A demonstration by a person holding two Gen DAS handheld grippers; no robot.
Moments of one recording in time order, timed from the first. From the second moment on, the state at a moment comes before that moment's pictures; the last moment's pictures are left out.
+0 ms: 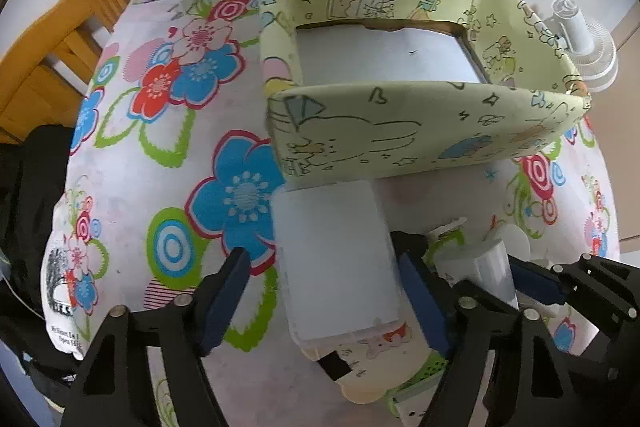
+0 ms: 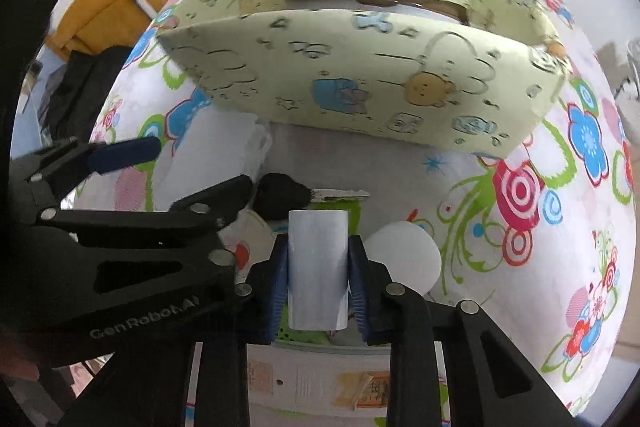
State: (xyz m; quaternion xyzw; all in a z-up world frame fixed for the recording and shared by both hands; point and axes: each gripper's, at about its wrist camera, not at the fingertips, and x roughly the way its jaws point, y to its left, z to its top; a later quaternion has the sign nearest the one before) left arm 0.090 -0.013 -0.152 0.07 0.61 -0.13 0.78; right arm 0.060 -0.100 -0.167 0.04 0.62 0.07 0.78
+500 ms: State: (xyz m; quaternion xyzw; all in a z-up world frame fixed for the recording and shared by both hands) left arm 0.093 -0.025 -0.153 0.06 0.62 -0.14 0.77; right arm 0.060 -0.114 -0.163 0.04 0.62 0.05 0.78
